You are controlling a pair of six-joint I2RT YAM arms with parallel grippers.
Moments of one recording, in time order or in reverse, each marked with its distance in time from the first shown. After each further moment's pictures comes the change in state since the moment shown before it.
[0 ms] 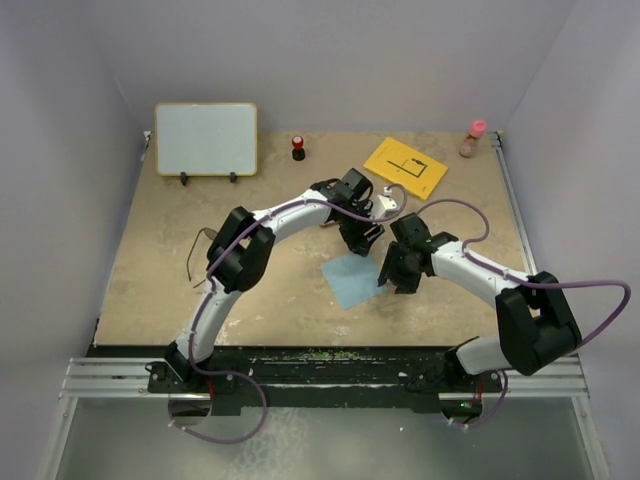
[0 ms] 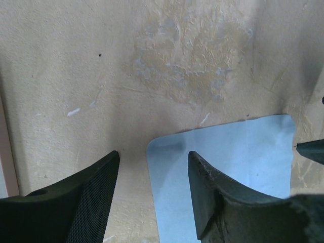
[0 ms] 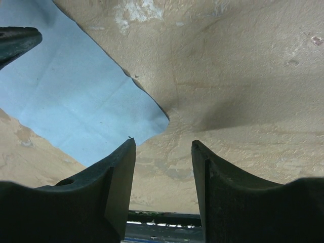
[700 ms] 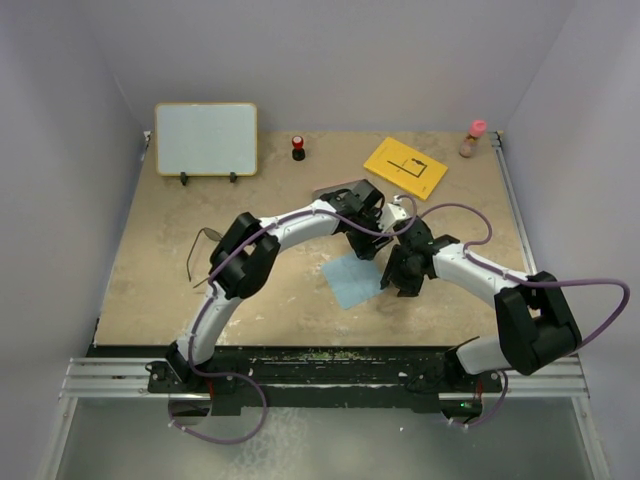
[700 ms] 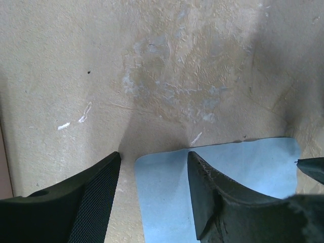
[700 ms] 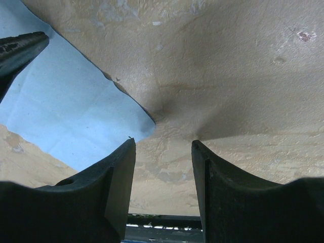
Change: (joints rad) left arm -0.071 -0.018 -0.052 0.083 -0.163 -0.032; right arm -0.024 0.000 -0.035 0.017 -0.007 0.008
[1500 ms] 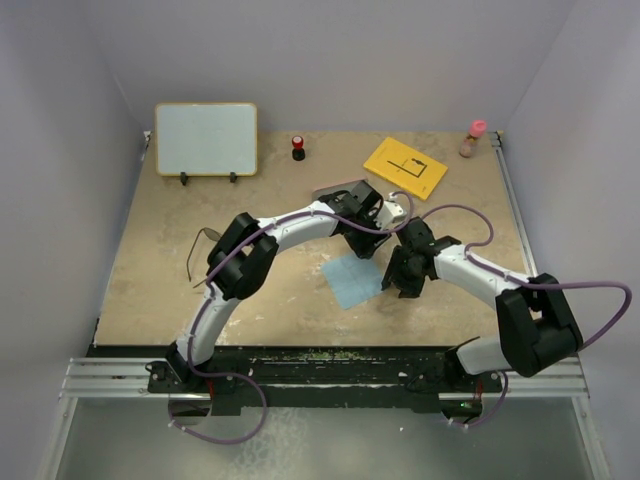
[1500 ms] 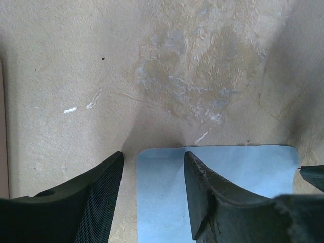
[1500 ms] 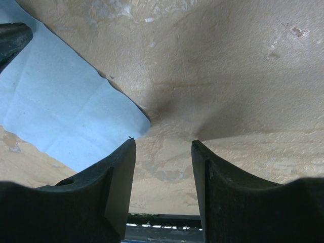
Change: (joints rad) left arm -0.004 -0.023 -0.040 0.013 -0.059 -0.113; right arm -0.007 -0.009 -0.011 -0.003 0.000 0.001
